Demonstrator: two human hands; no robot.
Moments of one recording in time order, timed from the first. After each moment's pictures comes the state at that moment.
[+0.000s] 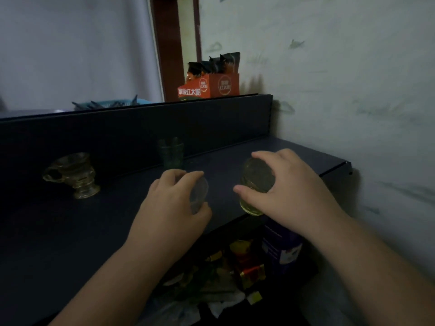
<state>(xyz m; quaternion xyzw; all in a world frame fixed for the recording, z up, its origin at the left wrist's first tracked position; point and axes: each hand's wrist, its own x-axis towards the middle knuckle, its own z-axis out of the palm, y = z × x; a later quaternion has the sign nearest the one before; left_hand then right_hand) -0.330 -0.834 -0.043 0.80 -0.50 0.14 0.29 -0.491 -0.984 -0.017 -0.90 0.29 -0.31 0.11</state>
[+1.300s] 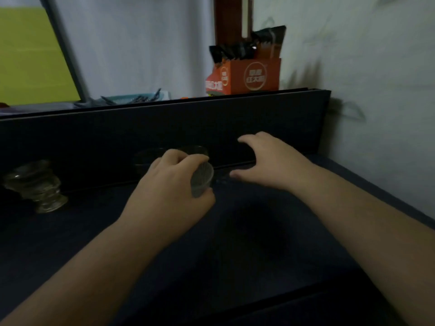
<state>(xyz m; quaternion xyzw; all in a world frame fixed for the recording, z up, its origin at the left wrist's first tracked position) -0.286 -1.021 -0.020 0.87 -0.39 0.20 0.23 -0.331 -1.245 -0.004 -0.97 0.10 -0.17 0.12</state>
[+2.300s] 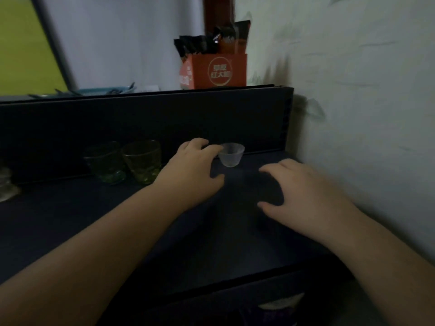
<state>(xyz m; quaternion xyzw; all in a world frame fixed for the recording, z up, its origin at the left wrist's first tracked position) -0.299 -1.153 -0.029 0.89 -0.41 0.13 0.16 -0.454 -1.314 -0.042 -0.98 0.11 -0.18 0.04</state>
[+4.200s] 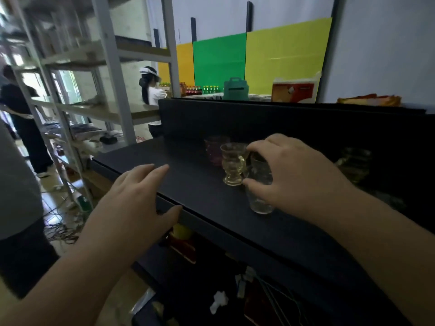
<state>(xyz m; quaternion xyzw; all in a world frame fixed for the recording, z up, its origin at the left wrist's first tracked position) -0.262 -0.201 -0.042 0.96 0.08 0.28 0.05 -0.170 -0.446 0.013 -0.91 -0.32 -0.24 0.08</state>
